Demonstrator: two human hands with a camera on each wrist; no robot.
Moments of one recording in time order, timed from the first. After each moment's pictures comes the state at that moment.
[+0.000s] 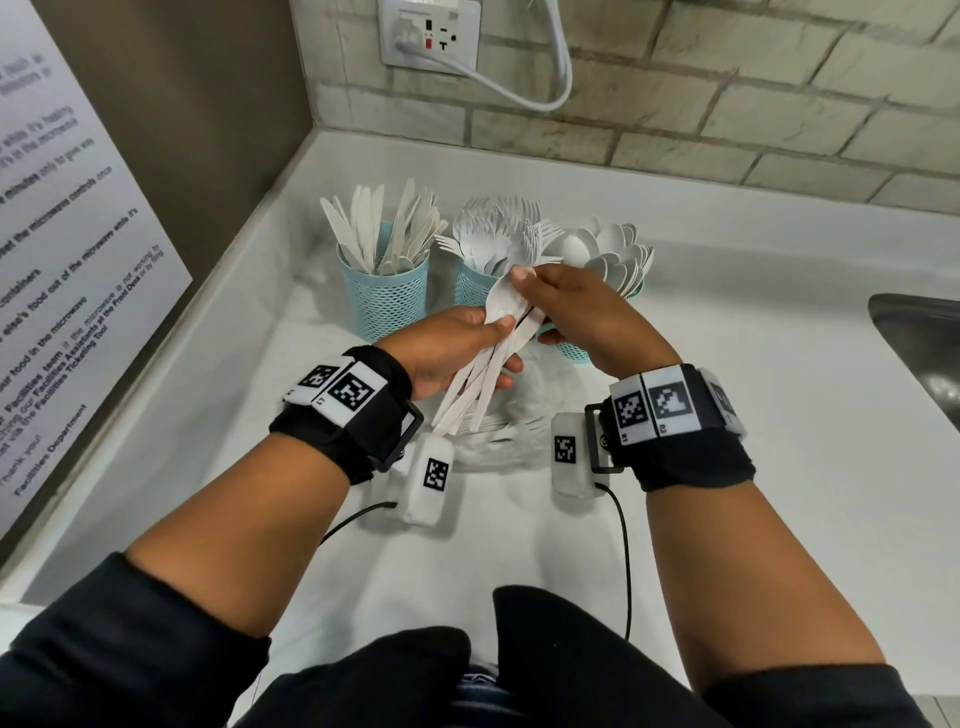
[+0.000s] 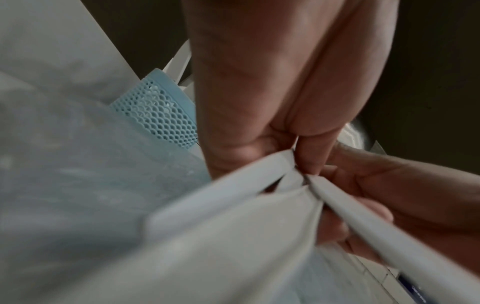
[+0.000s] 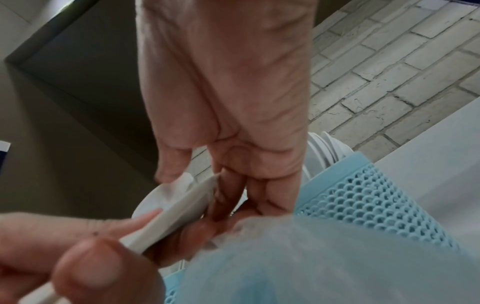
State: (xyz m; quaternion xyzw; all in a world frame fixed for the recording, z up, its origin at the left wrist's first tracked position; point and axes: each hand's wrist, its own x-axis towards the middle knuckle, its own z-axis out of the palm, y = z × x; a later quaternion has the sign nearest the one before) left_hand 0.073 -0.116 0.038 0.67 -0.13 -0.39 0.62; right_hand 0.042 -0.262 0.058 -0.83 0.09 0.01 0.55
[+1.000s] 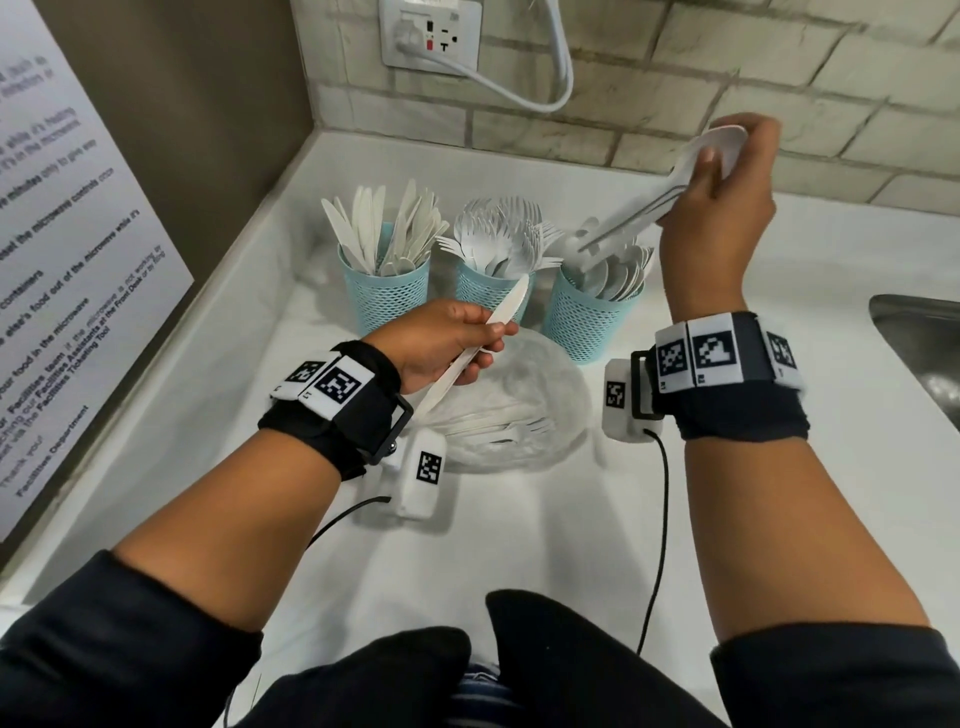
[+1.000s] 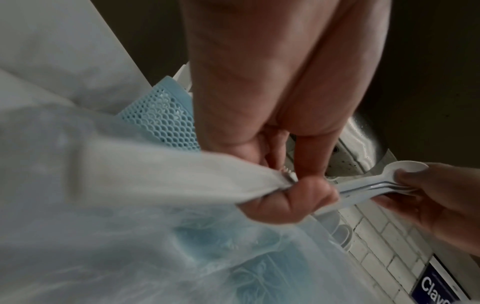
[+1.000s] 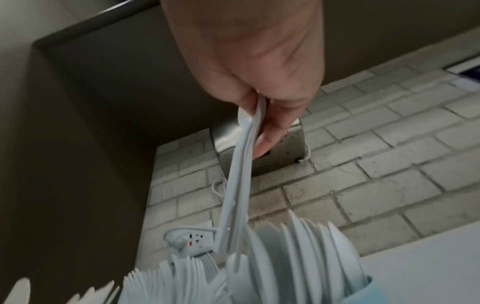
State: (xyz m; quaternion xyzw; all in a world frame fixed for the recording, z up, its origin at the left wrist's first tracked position) left_hand 0.085 -0.108 0.035 0.66 -0.13 -0.38 0.63; right_hand 0.053 -0.309 0.102 -0.76 0.18 -0.49 0.39
